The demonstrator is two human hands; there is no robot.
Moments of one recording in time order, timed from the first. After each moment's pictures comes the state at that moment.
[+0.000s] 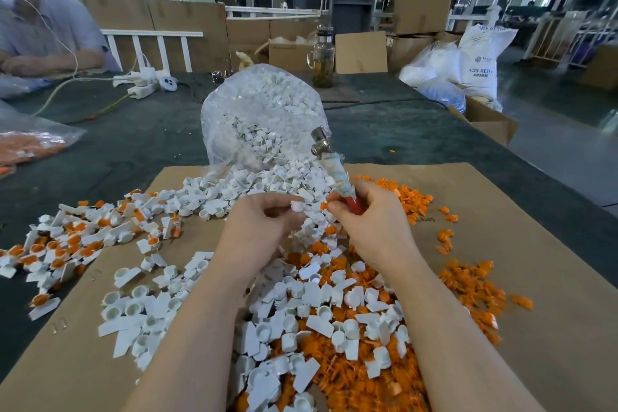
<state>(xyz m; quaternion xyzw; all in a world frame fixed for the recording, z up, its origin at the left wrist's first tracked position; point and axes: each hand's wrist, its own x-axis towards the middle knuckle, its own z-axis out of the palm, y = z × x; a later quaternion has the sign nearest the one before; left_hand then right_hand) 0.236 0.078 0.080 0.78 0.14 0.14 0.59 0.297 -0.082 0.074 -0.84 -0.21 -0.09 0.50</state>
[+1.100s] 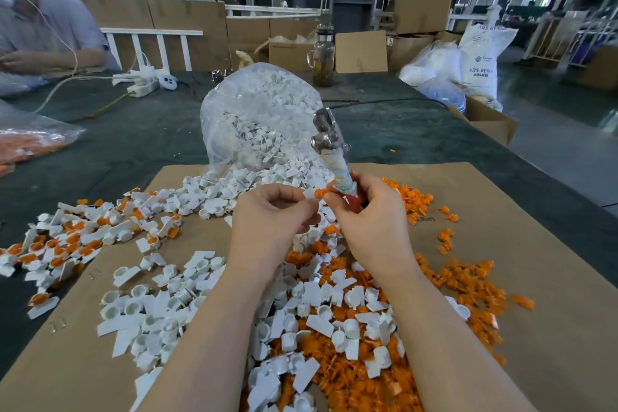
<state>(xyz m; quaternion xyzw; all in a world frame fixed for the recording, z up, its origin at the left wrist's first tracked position) 0.237 0.054 0.087 0.70 0.16 0.22 0.66 0.292 -0.073 0.075 -0.79 -0.22 -0.16 0.55</state>
